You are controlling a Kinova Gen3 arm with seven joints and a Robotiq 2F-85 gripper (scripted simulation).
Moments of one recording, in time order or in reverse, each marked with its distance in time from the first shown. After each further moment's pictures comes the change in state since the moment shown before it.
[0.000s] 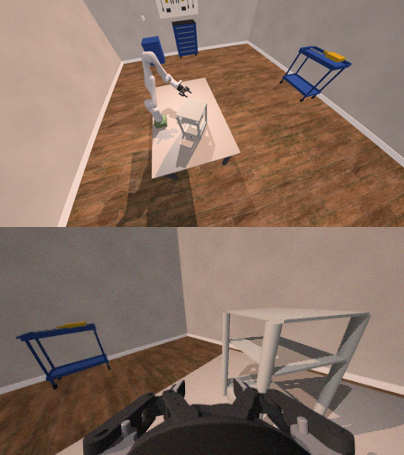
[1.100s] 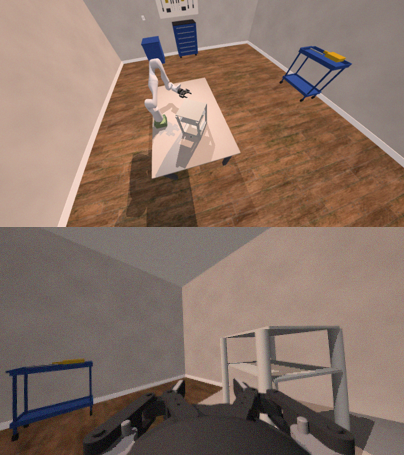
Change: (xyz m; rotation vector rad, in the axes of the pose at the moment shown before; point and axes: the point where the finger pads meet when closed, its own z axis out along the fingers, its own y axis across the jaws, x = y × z) arm -0.015 -0.001 0.002 -0.030 0.388 0.014
